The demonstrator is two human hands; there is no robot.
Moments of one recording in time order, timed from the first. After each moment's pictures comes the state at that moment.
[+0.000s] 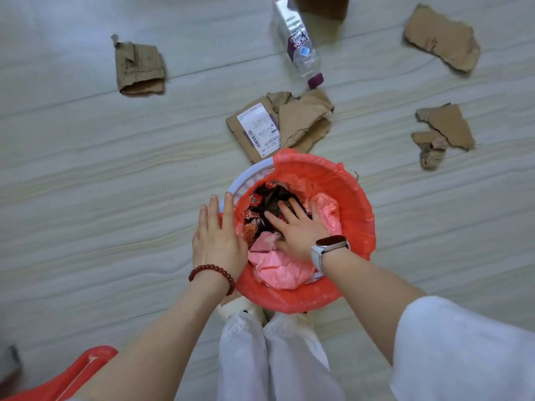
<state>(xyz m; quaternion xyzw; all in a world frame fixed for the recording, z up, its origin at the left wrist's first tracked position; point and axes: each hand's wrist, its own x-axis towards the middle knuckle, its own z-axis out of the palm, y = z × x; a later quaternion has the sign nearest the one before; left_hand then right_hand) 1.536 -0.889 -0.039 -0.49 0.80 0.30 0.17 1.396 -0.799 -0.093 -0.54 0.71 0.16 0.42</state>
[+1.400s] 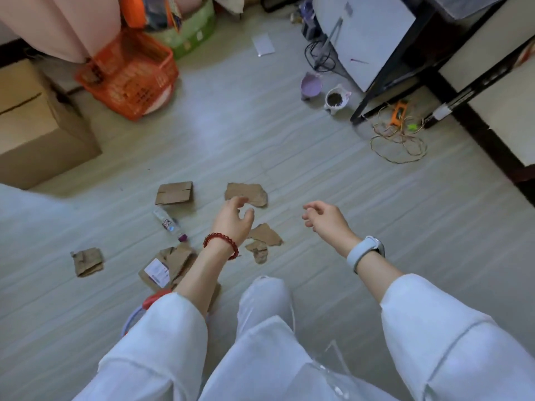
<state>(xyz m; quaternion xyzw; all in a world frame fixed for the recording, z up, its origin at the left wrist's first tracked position) 1.006 -0.760 0.430 -0.37 0.81 0.44 0.07 0.895 -0.598 0.412 -0.02 0.84 -0.39 0.38</state>
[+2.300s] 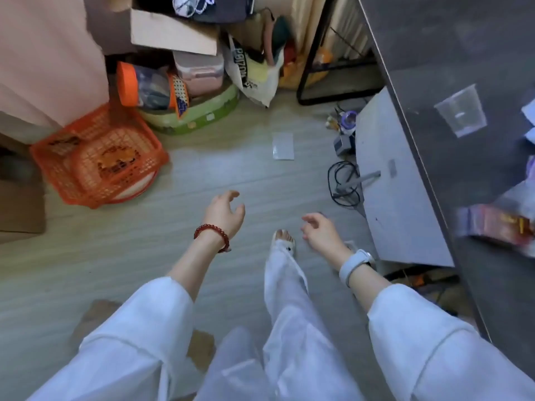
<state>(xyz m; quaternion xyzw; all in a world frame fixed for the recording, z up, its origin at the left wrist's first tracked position) 0.358 -1.132 0.355 -0.51 0.74 0.44 0.03 0.221 -0.982 0.339 -0.13 0.84 -0.29 0.43</state>
